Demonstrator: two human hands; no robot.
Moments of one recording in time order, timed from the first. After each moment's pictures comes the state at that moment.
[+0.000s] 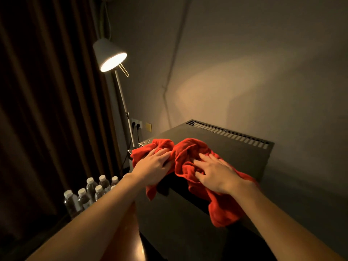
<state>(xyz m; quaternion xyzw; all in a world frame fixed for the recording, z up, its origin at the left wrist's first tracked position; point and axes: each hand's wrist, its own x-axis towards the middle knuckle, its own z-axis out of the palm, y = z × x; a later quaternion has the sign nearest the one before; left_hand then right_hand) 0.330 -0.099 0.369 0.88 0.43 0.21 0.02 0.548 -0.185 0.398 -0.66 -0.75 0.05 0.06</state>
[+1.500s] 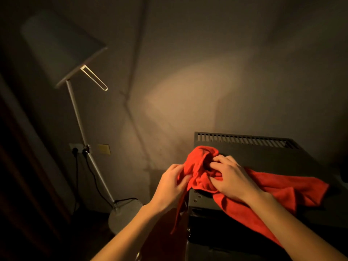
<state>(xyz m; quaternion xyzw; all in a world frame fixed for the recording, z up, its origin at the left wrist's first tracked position) 0.278 0.154 0.351 0.87 0.15 0.34 0.33 0.434 0.007 0.392 -0.80 -0.55 -0.05 0.22</state>
